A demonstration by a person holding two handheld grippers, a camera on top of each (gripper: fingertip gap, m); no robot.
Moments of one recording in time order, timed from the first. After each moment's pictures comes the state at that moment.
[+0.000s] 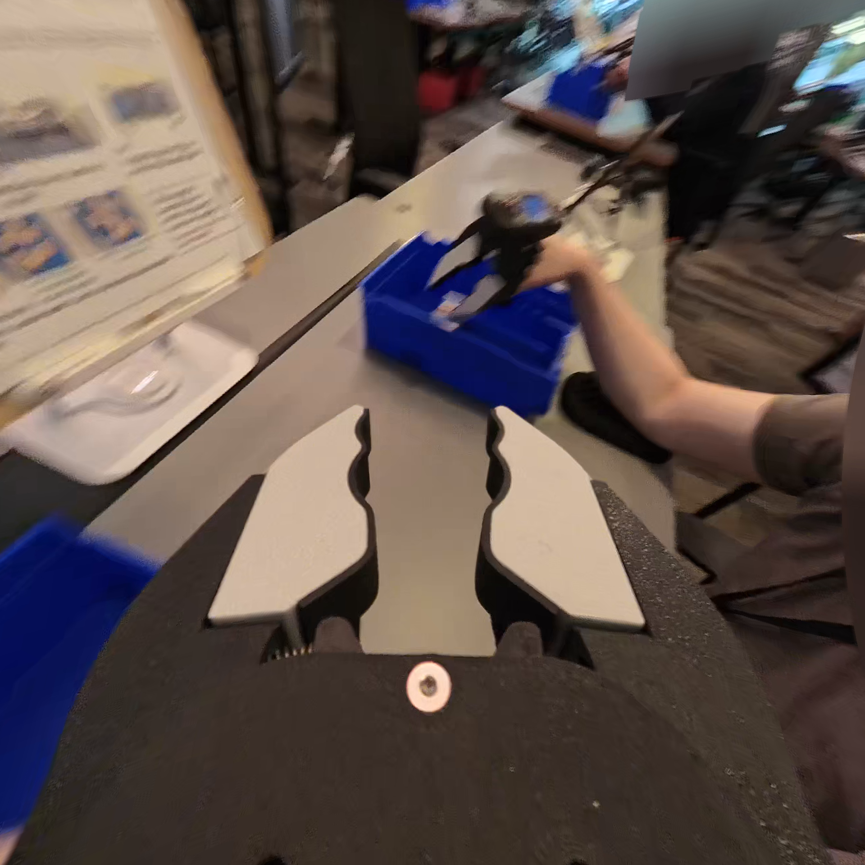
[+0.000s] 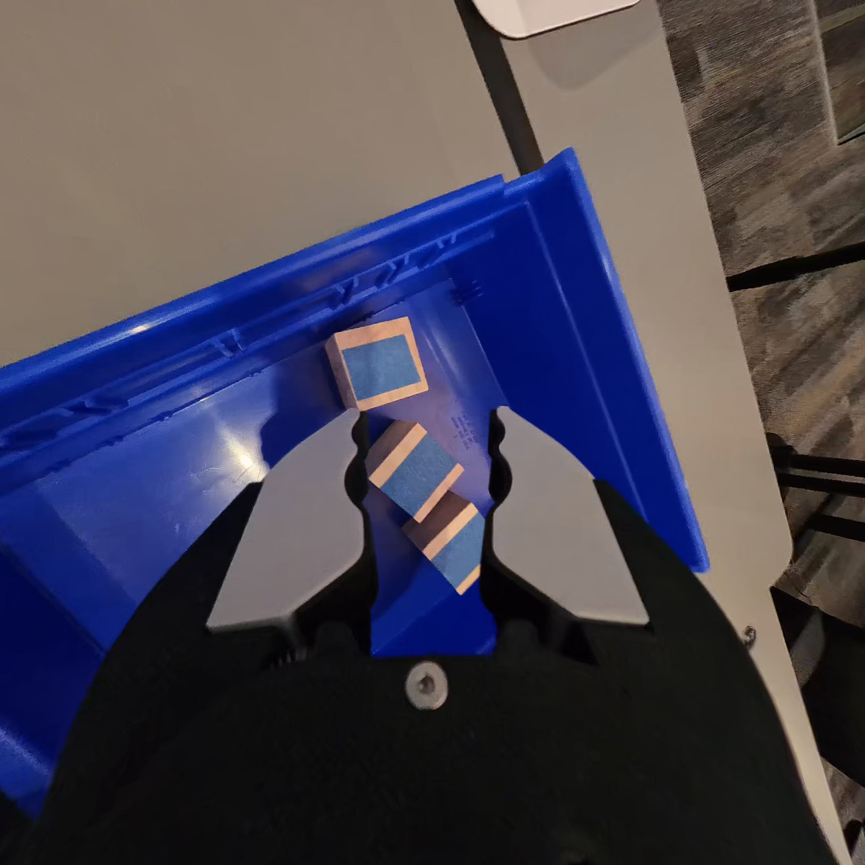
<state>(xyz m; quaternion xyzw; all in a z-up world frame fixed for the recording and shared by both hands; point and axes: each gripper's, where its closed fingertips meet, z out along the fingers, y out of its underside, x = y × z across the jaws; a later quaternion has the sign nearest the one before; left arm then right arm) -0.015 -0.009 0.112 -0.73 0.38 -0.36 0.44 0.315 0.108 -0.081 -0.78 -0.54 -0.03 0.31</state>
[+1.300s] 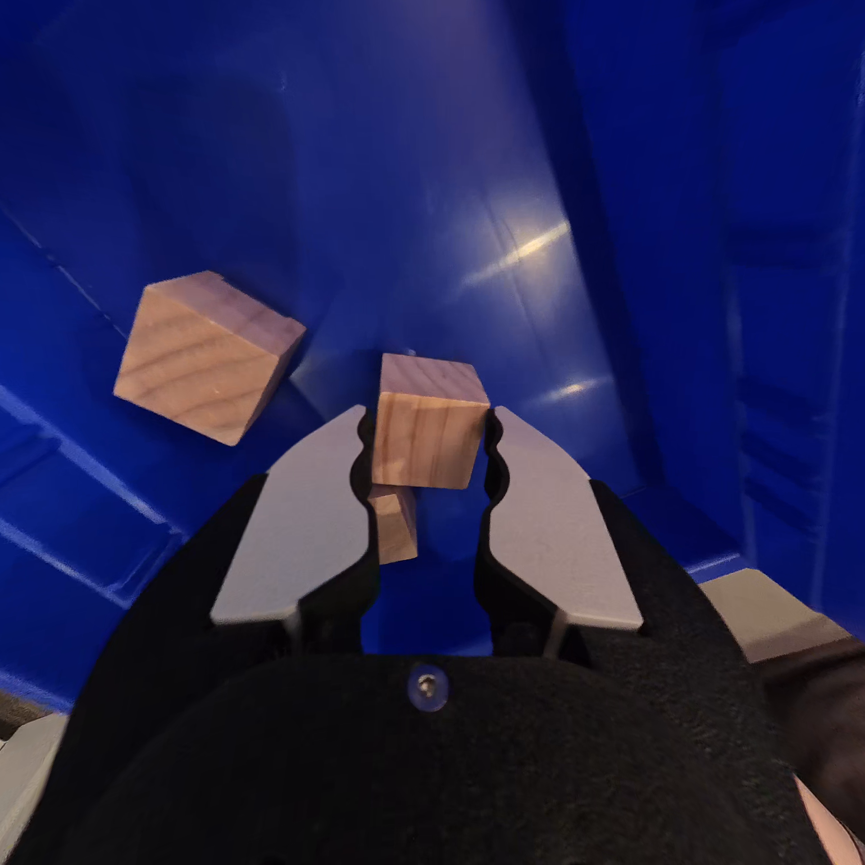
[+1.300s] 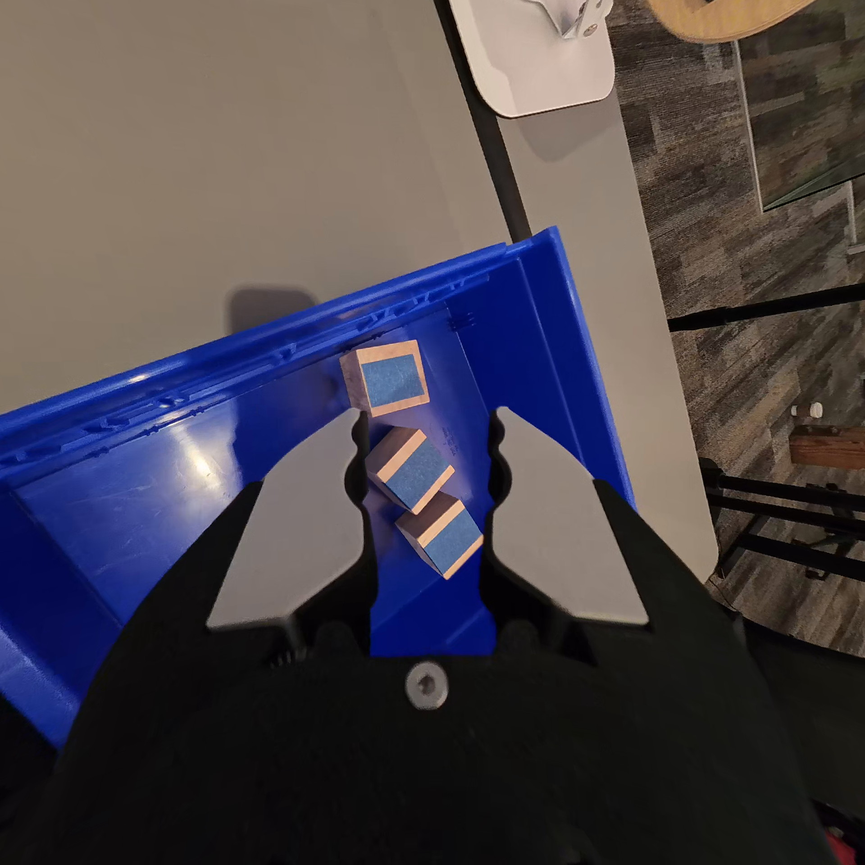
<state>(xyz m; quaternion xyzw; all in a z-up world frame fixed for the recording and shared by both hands) -0.204 0.022 -0.135 -0.98 0.19 -0.03 0.02 0.304 0.092 -0.051 -0.75 -0.57 -0.06 0.34</state>
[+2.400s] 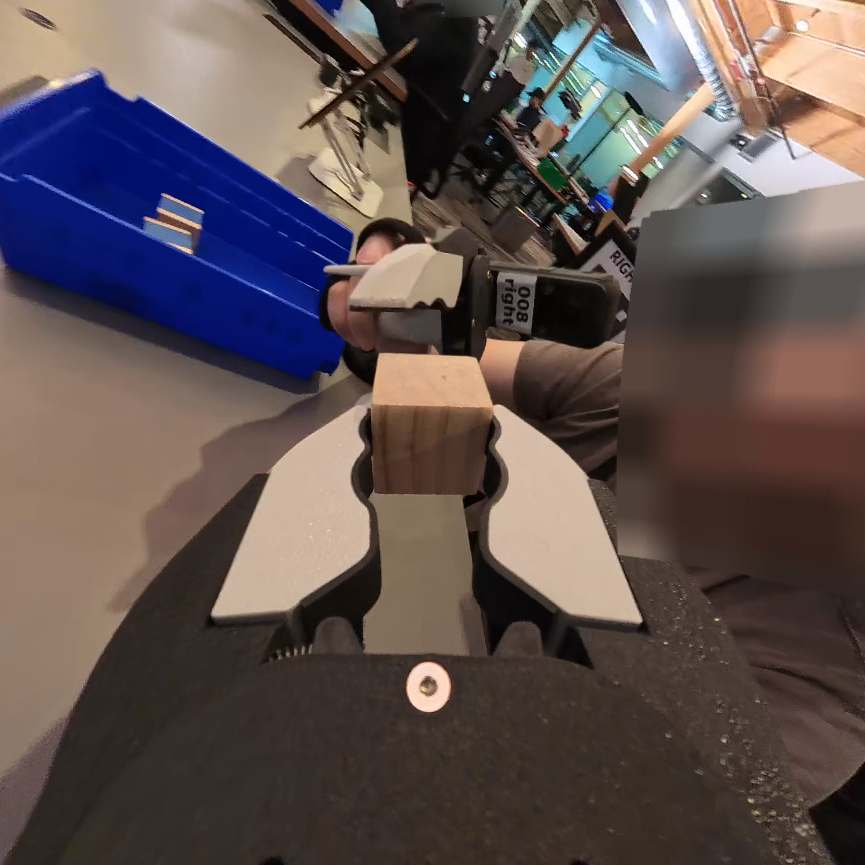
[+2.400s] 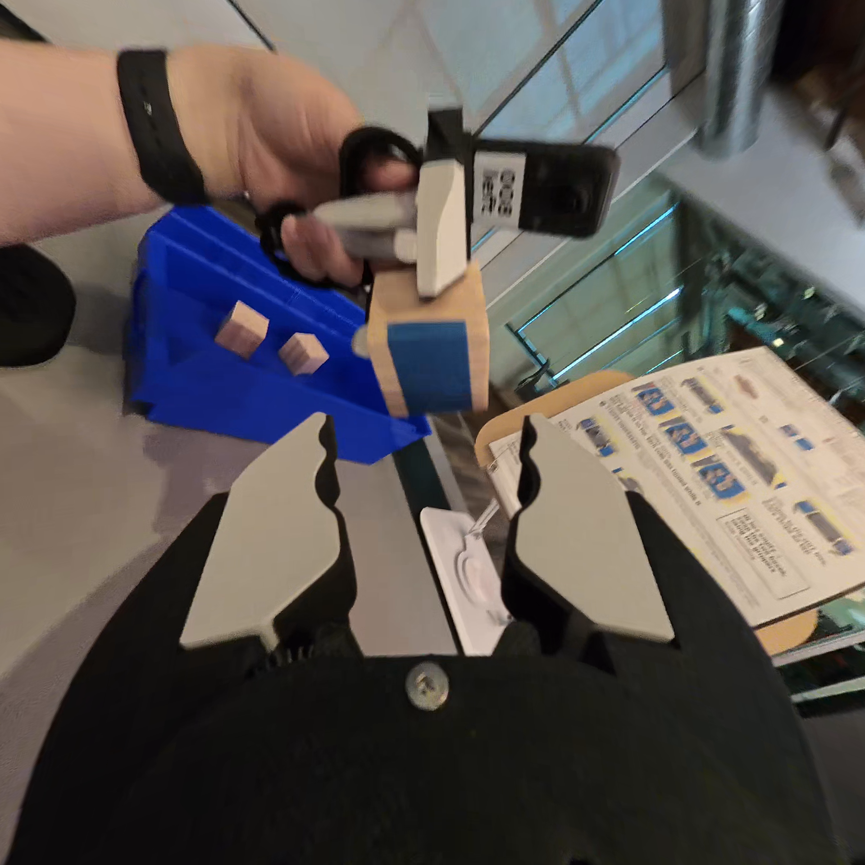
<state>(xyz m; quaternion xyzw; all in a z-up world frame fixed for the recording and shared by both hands) 0.048 -0.073 0.089 -0.66 0.43 -0.58 0.20 0.049 -0.053 0.073 -0.40 -0.58 0.09 0.70</state>
